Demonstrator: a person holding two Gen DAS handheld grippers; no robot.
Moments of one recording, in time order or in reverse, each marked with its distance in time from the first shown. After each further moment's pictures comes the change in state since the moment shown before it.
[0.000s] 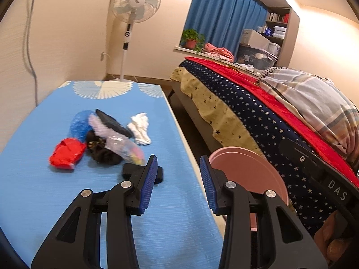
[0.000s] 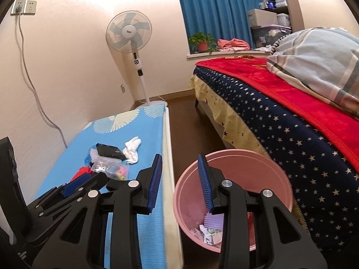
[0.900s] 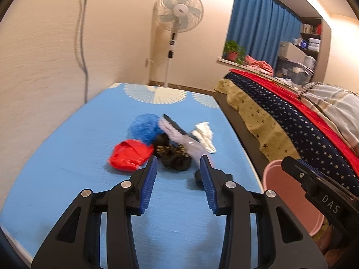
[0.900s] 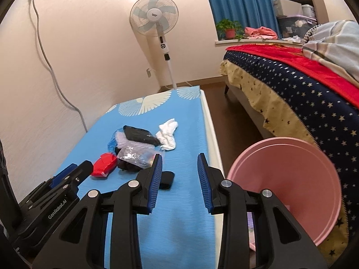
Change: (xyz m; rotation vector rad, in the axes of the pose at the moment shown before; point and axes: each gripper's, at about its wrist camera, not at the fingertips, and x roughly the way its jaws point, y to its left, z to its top) left arm -0.017 0.067 -0.004 -0.081 -0.079 0.254; right arm 0.057 0.059 -0.022 -0.033 0.082 0.158
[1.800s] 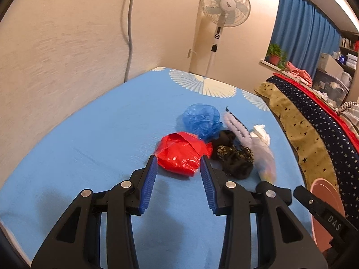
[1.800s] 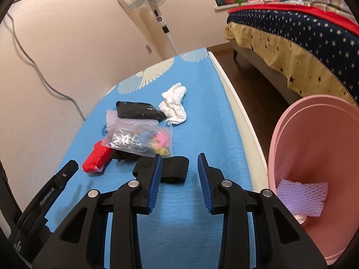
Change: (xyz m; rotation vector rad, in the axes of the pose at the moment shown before) left arm 0.048 0.057 -0.006 -0.154 0.046 0.204; right arm 0.087 -0.004 -0.021 0.137 0.179 0.088
